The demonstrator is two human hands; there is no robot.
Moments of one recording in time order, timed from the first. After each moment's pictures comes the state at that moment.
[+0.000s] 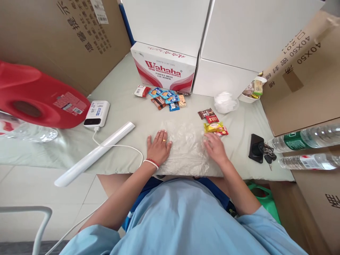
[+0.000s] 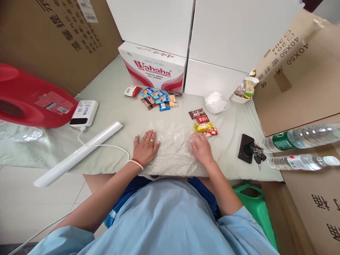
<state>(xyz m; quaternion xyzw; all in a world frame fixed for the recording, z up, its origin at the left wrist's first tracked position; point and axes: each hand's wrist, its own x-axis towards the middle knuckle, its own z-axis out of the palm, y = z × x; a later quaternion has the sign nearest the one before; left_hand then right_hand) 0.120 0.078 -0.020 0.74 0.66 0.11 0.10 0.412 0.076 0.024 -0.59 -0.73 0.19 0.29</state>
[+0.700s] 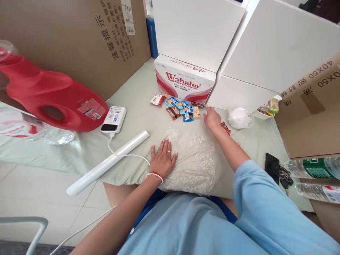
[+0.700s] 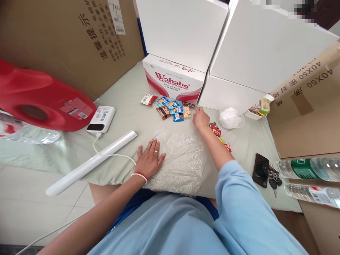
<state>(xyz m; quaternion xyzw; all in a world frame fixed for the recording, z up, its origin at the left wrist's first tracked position) 0.085 0.078 -0.023 0.73 0.68 0.09 0.09 0.325 0.301 0.044 -0.65 -0.75 0.02 0.10</state>
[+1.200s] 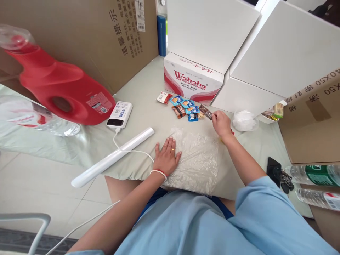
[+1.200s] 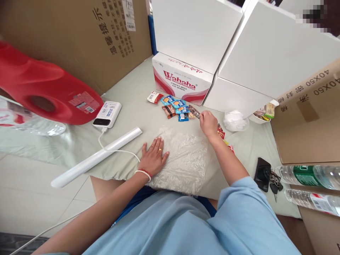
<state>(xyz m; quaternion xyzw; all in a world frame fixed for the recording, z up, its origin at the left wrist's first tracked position) 0.085 0.077 -0.023 0.72 0.67 0.12 0.11 0.330 0.269 0.065 -0.61 -0.78 -0.01 0.16</state>
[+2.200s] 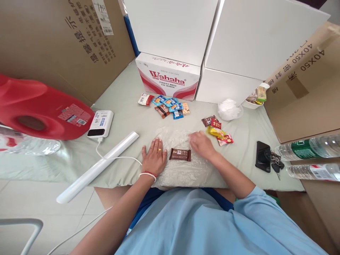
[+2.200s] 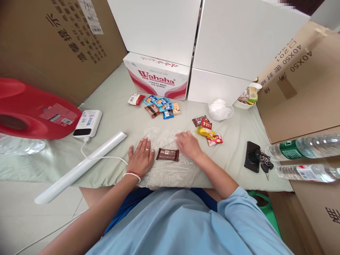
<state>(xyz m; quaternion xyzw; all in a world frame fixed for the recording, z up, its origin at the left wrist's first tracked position) 0.086 0.079 -0.027 0.72 0.69 0.08 0.05 0.340 0.150 0.033 -0.50 -0.85 0.13 0.10</state>
